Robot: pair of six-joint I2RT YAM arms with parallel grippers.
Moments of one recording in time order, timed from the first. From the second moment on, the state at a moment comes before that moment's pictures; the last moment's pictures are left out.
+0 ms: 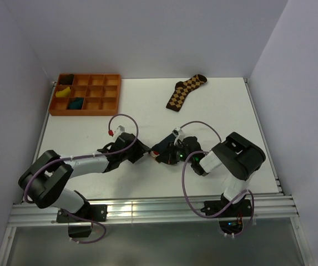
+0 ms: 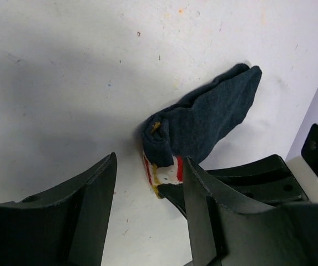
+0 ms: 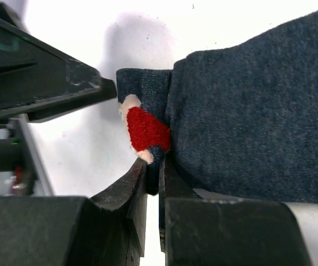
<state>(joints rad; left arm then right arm) -0.73 1.46 0.57 0.17 -0.13 -1.31 0.63 1.74 0.38 0.89 -0.39 0.67</state>
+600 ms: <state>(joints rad) -0.75 1.60 0.62 0.25 -0.08 -1.32 0.57 1.82 0.34 1.06 -0.48 0.81</state>
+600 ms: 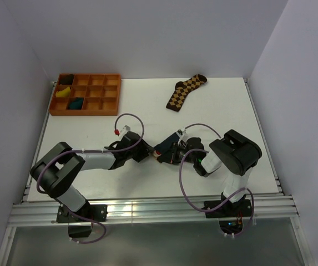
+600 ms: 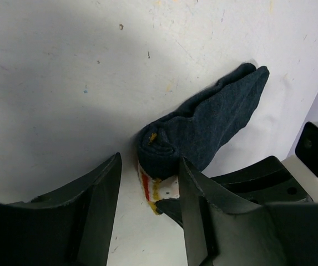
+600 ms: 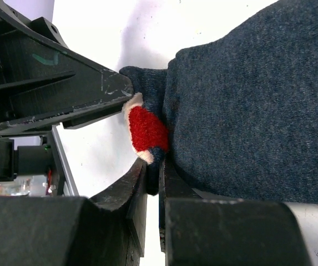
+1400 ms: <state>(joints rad) -0.80 1.65 0.75 0.09 -0.13 -1.23 0.52 1.47 0.44 0.55 -0.38 0.70</state>
